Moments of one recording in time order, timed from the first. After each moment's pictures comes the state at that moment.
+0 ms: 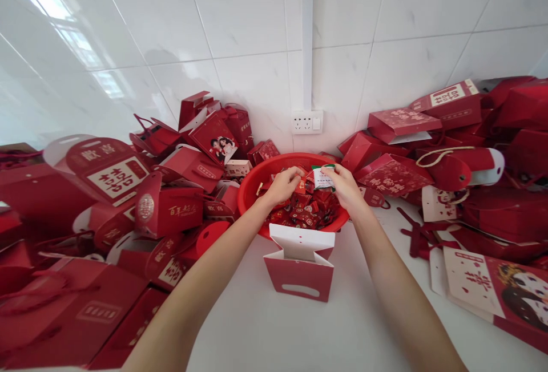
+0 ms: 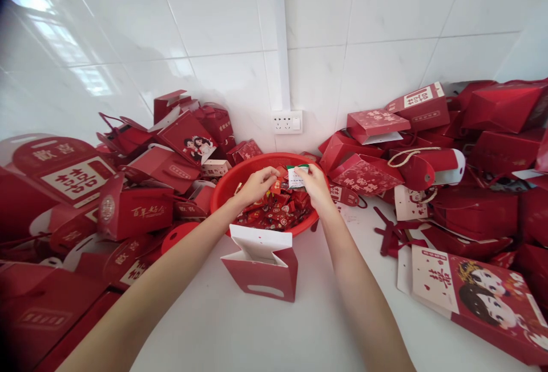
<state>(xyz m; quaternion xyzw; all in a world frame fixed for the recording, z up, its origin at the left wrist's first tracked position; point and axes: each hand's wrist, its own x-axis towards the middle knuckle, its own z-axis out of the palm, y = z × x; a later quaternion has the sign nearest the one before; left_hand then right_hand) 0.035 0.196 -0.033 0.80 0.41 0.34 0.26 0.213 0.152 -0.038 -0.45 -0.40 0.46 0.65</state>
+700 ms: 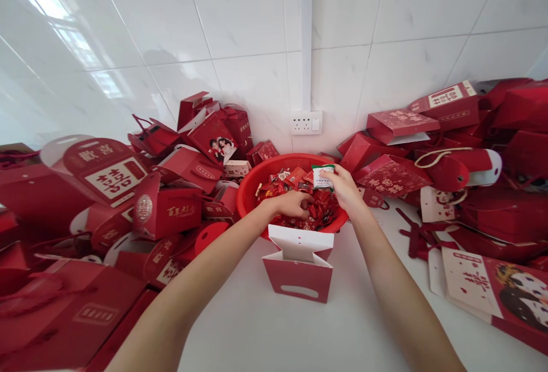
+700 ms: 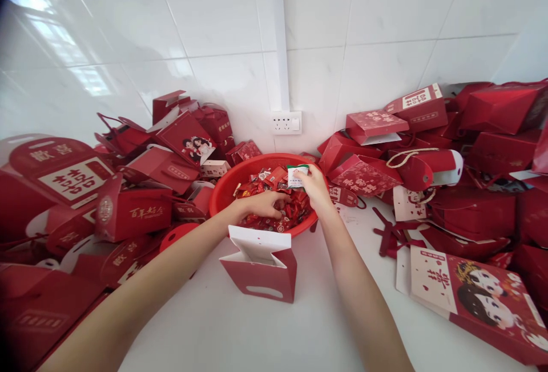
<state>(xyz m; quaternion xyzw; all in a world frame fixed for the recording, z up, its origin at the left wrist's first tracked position) 0.042 0.185 -0.038 0.90 0.34 0.01 0.28 0.214 0.150 -0.037 -0.44 -0.40 0.45 0.66</state>
